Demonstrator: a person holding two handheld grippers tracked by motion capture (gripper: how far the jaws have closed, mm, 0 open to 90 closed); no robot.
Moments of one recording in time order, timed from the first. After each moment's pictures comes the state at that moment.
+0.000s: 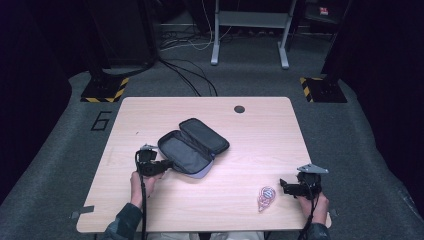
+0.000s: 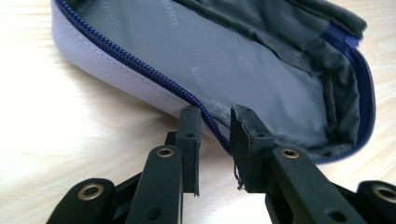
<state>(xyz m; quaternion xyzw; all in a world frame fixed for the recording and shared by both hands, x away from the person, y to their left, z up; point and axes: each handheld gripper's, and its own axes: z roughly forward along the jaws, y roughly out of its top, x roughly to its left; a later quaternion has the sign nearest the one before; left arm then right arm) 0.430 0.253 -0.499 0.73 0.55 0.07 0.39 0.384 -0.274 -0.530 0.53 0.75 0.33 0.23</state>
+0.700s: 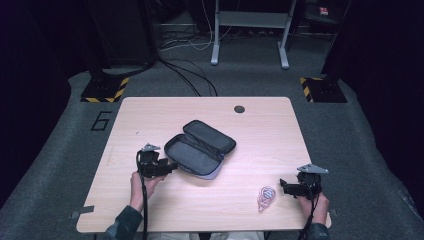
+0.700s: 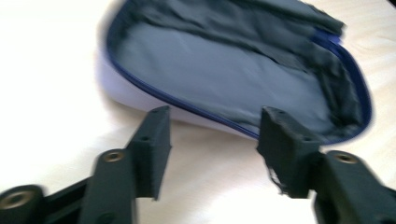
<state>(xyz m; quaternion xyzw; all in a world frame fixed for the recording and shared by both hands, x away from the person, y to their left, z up) 0.421 0.252 -0.475 0.74 0.53 0.11 0.40 0.384 -0.274 -0.530 0.53 0.75 0.33 0.23</state>
